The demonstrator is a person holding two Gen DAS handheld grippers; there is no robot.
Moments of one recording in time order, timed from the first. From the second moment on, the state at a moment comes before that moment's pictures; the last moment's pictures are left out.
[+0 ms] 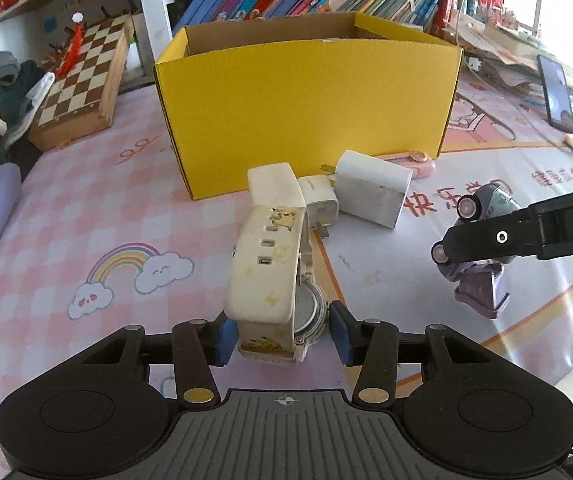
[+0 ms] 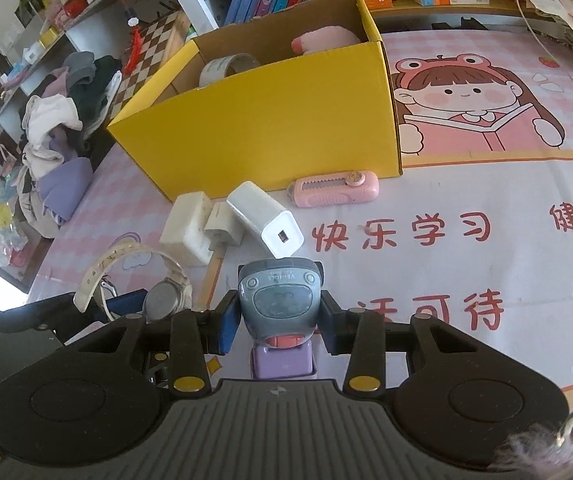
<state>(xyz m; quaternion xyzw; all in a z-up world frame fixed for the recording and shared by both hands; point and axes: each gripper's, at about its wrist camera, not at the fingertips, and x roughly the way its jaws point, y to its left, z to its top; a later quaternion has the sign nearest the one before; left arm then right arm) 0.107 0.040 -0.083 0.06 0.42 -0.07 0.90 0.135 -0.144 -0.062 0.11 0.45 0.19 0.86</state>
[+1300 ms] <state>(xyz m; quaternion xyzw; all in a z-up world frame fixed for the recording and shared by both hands) 0.046 0.042 -0.020 0.04 0.34 -0.13 0.93 0.076 -0.130 -0.036 0.05 0.41 0.18 0.89</state>
